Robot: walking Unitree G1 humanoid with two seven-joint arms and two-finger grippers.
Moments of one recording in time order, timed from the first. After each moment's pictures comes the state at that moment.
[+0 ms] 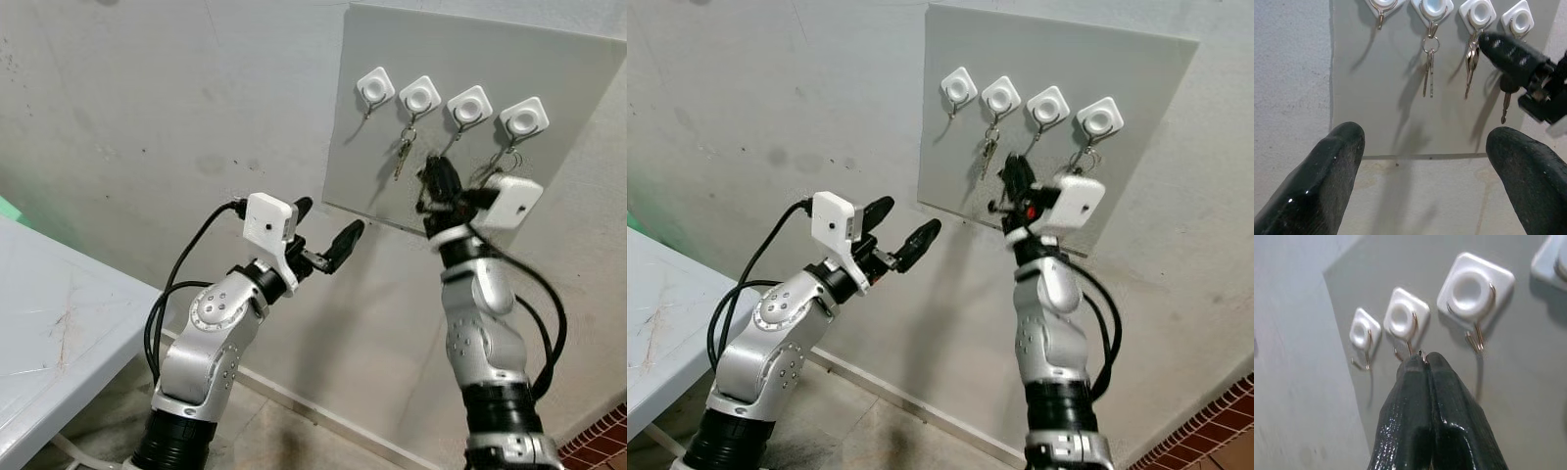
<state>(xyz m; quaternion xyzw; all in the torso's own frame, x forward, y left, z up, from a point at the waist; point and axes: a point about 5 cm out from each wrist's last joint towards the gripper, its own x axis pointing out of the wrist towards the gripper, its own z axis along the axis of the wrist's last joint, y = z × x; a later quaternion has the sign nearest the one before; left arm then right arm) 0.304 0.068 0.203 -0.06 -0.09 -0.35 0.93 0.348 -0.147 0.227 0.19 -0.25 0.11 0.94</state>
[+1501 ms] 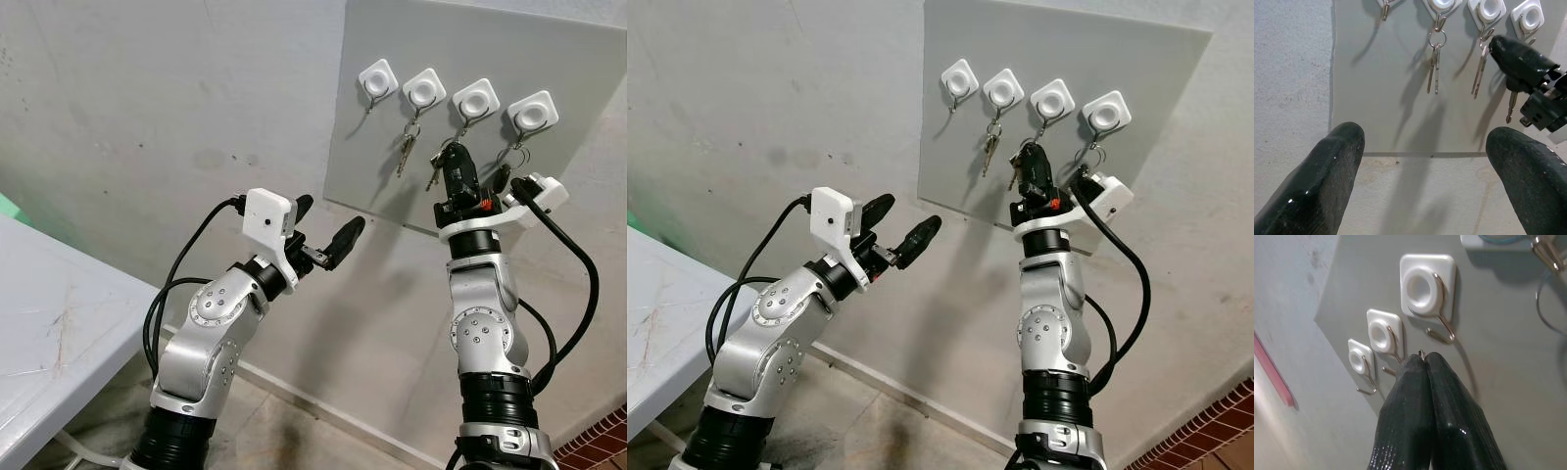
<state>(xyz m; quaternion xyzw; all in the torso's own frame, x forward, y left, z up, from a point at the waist) 0.305 0.068 0.208 -0.07 -0.09 -0.35 0.93 0.344 -0.155 0.227 0.36 -0.26 0.13 0.89</state>
